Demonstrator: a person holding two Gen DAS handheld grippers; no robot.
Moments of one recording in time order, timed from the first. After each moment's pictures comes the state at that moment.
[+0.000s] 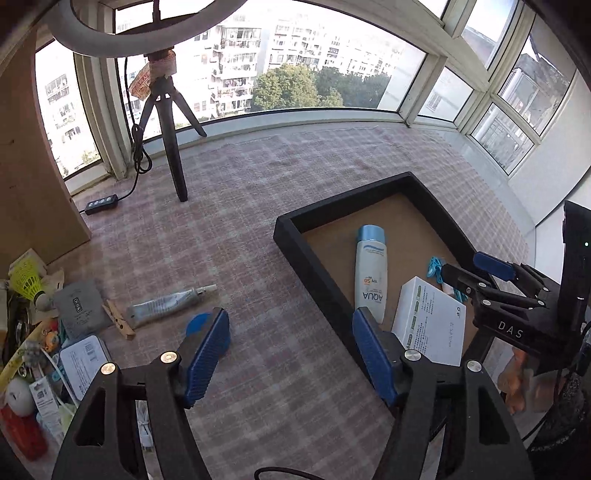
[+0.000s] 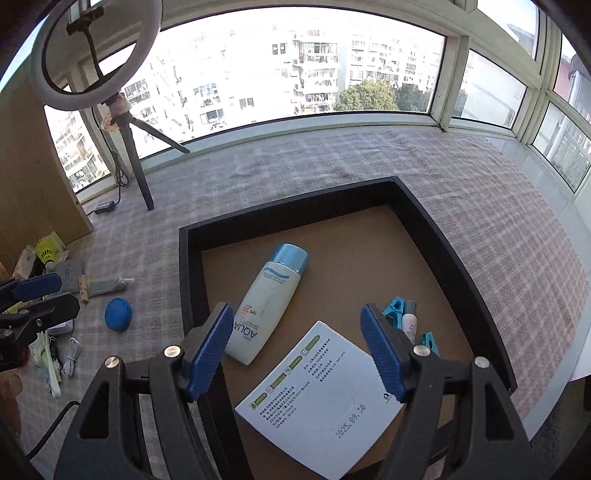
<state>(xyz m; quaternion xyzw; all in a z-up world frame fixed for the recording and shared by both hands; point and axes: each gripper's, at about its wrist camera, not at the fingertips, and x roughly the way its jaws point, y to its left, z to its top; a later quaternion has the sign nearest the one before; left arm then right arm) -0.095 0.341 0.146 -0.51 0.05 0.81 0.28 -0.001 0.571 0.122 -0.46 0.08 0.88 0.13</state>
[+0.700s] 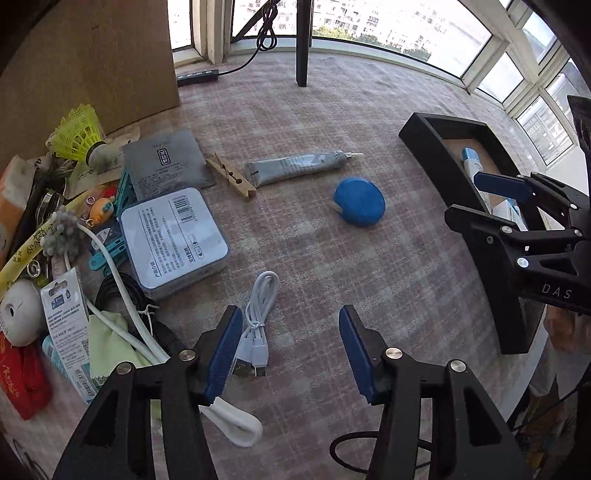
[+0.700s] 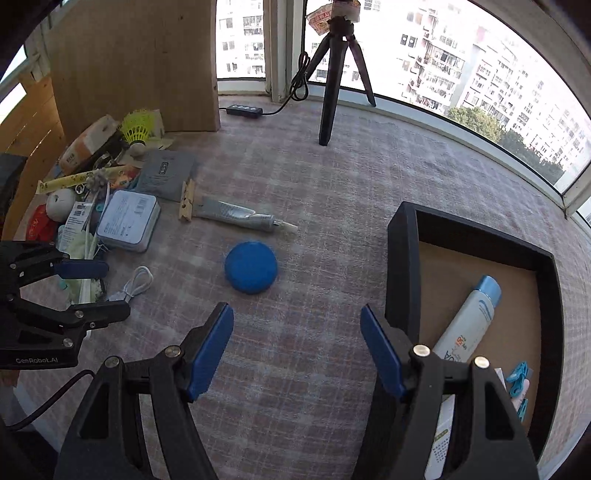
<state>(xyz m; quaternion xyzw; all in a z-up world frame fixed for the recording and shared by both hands) -0.086 0.211 0.046 -0.60 0.05 0.77 0.21 -0.066 0.394 0.071 -0.53 -0.07 0.85 -0.07</state>
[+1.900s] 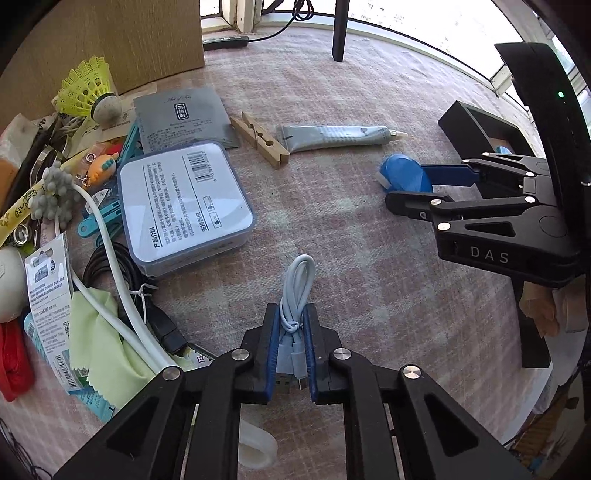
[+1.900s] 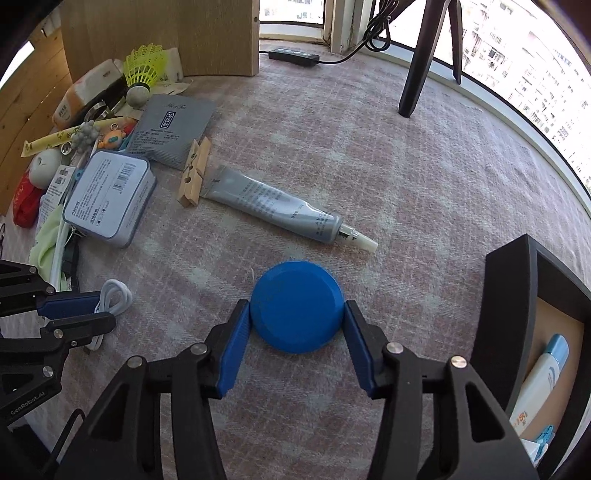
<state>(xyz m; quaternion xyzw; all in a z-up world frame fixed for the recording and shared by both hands) -0.086 0.206 0.017 -0.61 0.03 0.77 0.18 -0.125 0.353 0.004 -0.58 -0.09 0.80 -0.14</state>
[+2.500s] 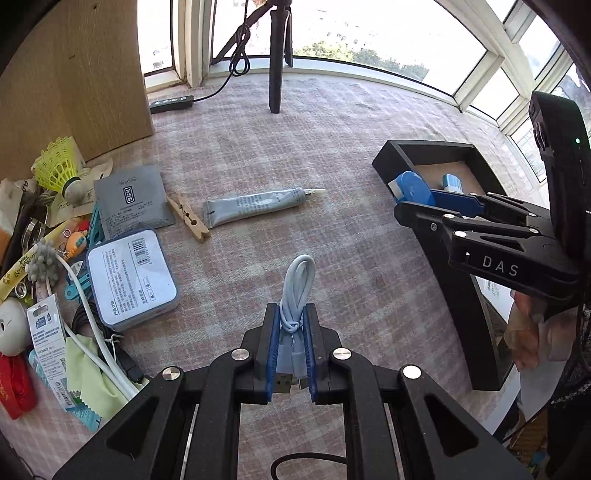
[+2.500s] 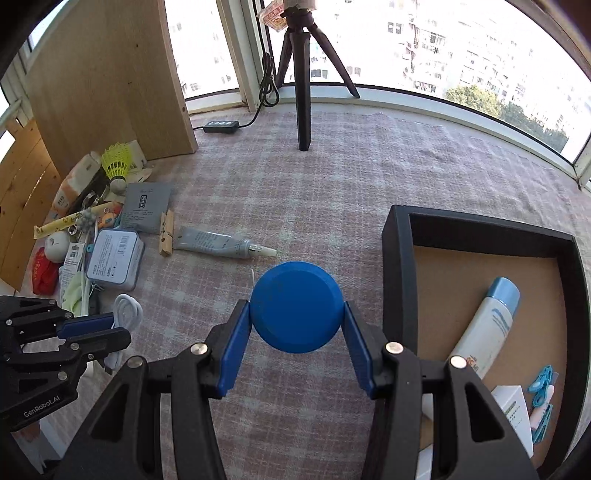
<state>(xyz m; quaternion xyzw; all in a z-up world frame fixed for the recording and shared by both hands) -0.088 0.265 0.078 -0.56 0.03 0.79 0.24 -0.091 0.444 0.069 -0.52 0.02 0.85 -0.06</state>
